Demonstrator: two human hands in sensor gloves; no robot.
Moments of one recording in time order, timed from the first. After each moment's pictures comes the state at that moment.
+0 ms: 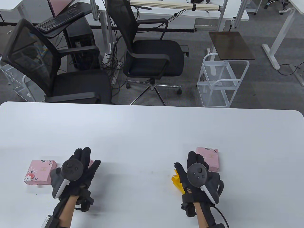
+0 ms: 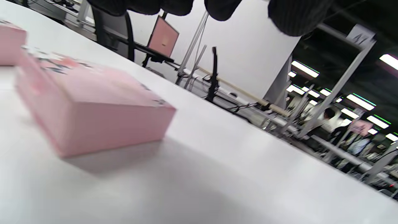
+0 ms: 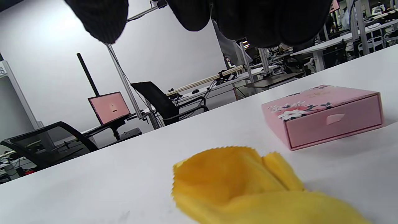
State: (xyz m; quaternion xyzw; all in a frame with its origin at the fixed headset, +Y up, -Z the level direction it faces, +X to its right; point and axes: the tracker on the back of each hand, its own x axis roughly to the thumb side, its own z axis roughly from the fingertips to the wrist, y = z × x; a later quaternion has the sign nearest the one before) left_hand -0.301 -0.718 -0.326 -0.02 0.09 0.20 0.98; right_hand 0.142 -0.682 -0.298 -0.02 -0.06 0.98 0.21
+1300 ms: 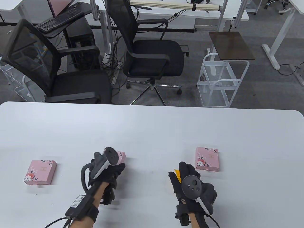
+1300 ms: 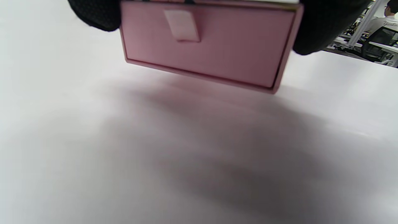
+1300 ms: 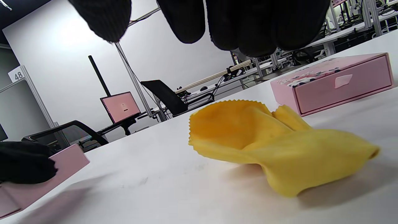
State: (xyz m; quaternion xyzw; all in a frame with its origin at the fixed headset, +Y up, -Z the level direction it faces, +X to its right) left_hand -0.175 -0.748 -0.381 -0.17 0.10 0.09 0.98; right_hand 0.135 -0.710 -0.285 0.00 -0.06 0.97 0.23
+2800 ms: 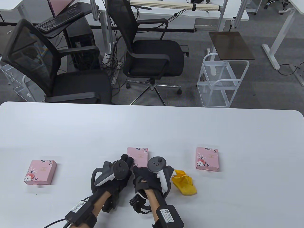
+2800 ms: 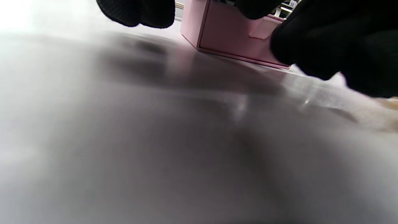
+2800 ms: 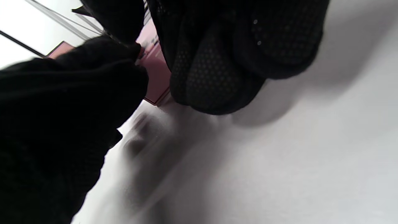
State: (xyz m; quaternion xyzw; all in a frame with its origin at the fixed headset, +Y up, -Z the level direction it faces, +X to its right) left_hand -0.165 -0.775 -0.360 -0.14 -0.11 0.10 0.98; right_hand 0.005 -0.776 -0.357 -0.12 0.20 0.88 0.42
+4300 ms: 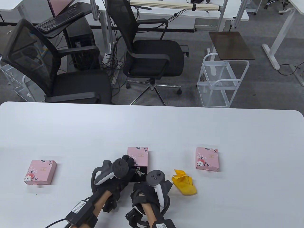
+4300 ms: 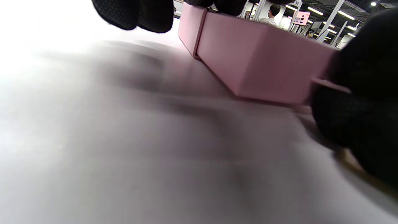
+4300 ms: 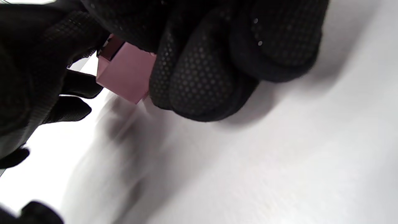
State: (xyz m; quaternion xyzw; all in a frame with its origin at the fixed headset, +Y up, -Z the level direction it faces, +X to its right) left_hand -0.164 -0.769 -0.361 -0.15 -0.11 0.11 0.98; right_hand 0.005 -0.783 -0.300 -0.16 0.22 0.88 0.40
